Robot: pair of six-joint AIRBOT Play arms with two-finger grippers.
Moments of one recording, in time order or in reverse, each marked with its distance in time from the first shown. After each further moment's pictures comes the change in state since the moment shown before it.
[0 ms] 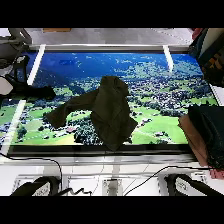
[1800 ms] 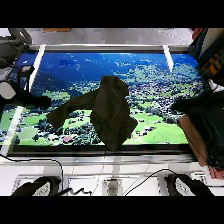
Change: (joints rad) left arm 0.014 0.020 -0.106 0.115 -0.061 0.092; right arm 0.096 0.213 -0.602 0.497 0.067 -0.220
